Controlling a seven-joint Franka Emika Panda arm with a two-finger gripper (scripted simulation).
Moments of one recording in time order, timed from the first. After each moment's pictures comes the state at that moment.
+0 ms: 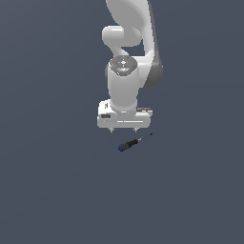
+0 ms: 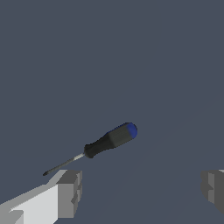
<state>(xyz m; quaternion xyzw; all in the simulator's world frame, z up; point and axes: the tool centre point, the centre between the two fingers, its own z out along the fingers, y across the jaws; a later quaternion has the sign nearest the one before) 0.001 0.007 0.172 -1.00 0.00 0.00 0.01</state>
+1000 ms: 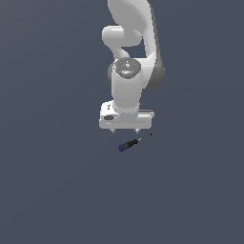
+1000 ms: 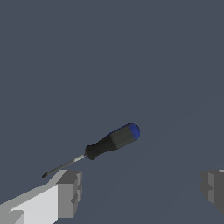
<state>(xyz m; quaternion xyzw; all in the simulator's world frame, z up) 0.002 0.013 0.167 -1.00 -0.01 0.01 0.00</state>
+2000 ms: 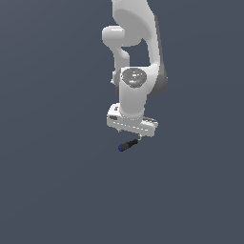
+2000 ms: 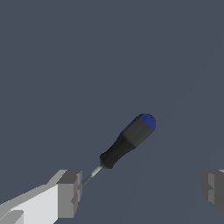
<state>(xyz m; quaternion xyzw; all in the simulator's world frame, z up) -0.006 0.036 0.135 -0.99 0.15 0.01 0.00</state>
